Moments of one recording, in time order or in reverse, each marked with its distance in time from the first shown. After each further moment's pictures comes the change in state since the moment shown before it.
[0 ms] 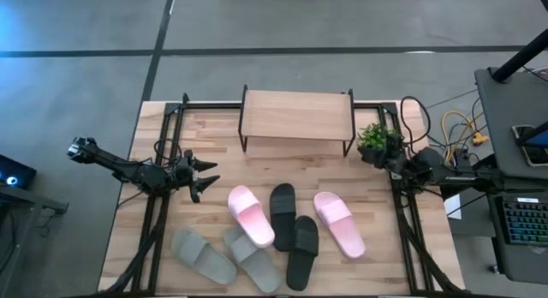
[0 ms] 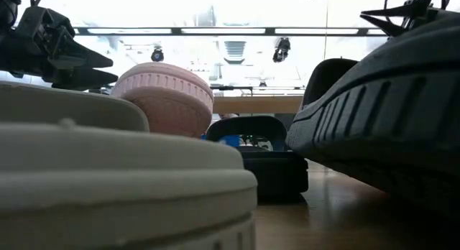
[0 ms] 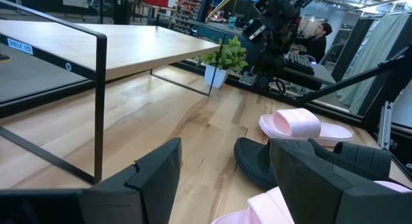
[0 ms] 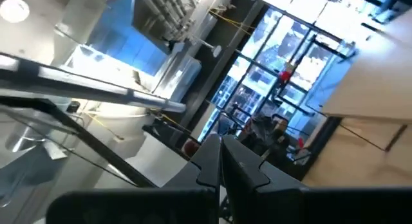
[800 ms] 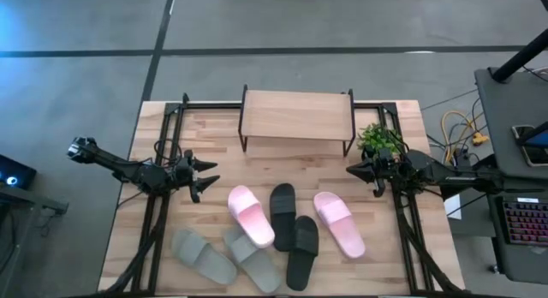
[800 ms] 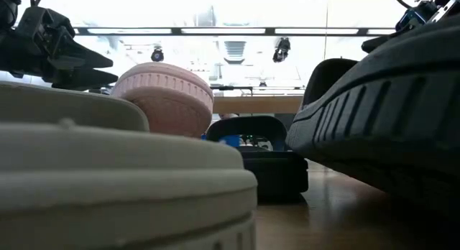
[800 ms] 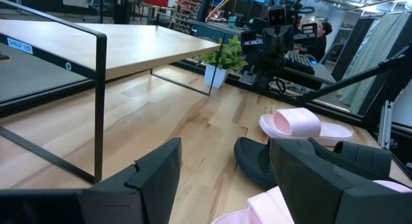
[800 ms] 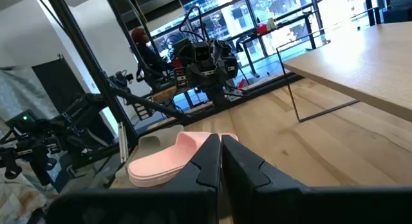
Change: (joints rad) left arm 0.000 0.002 0.000 0.000 0.000 0.000; right arm 0.000 -0.006 -0.001 -0.339 -0.208 -0.597
